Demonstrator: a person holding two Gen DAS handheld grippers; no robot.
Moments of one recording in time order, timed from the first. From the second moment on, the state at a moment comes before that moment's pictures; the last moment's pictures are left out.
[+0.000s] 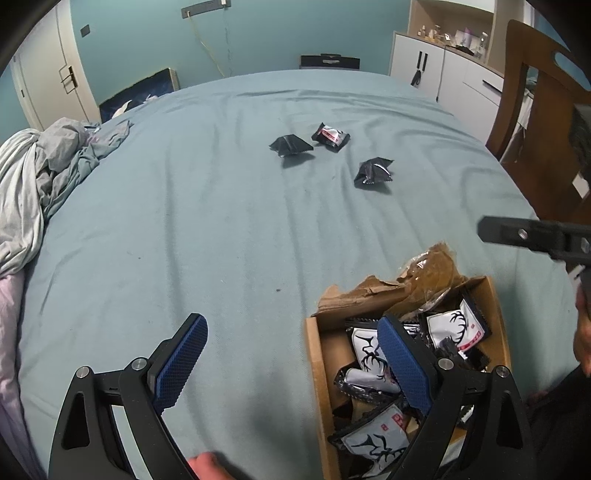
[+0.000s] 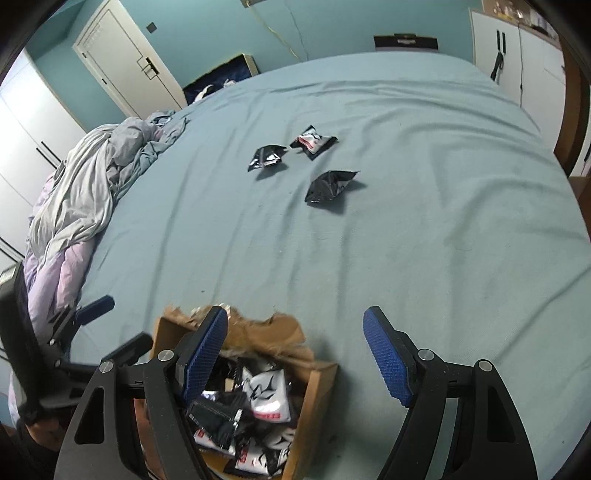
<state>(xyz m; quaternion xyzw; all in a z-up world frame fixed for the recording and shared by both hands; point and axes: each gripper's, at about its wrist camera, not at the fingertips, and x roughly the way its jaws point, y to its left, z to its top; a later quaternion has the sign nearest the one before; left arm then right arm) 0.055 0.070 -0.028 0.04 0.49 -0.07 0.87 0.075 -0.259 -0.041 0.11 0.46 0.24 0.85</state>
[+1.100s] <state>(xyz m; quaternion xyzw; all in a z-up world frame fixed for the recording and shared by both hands) 0.085 0.094 -0.011 -0.01 0.43 -0.04 0.90 0.270 -0.189 -0.115 0.15 0.52 0.26 0.80</state>
